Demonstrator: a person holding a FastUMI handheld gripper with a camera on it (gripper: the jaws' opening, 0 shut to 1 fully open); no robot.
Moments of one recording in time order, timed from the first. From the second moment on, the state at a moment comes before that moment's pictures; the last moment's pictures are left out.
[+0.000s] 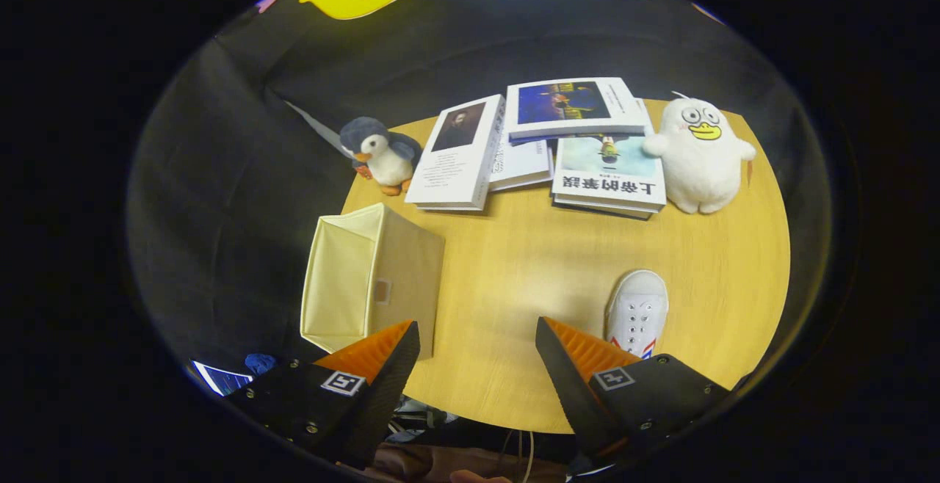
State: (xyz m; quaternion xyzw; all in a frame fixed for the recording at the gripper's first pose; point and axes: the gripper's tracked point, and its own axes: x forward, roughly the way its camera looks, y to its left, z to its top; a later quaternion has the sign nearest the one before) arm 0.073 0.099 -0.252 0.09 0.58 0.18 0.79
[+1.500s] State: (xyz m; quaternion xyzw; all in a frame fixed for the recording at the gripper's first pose) arm 0.008 -0.084 -0.404 0.11 0.67 0.03 0.74
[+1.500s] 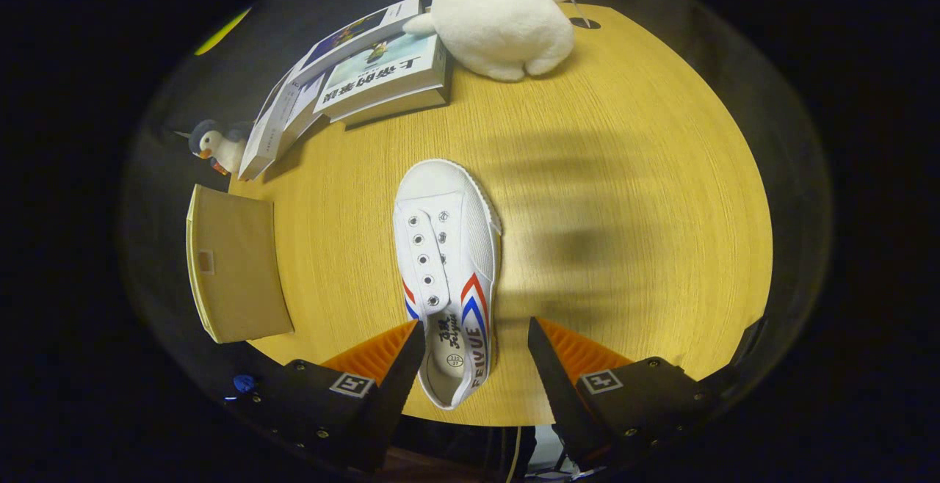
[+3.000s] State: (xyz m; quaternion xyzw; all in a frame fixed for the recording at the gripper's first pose) arm 0.023 -0.042 -0.371 0.13 0.66 0.07 0.73
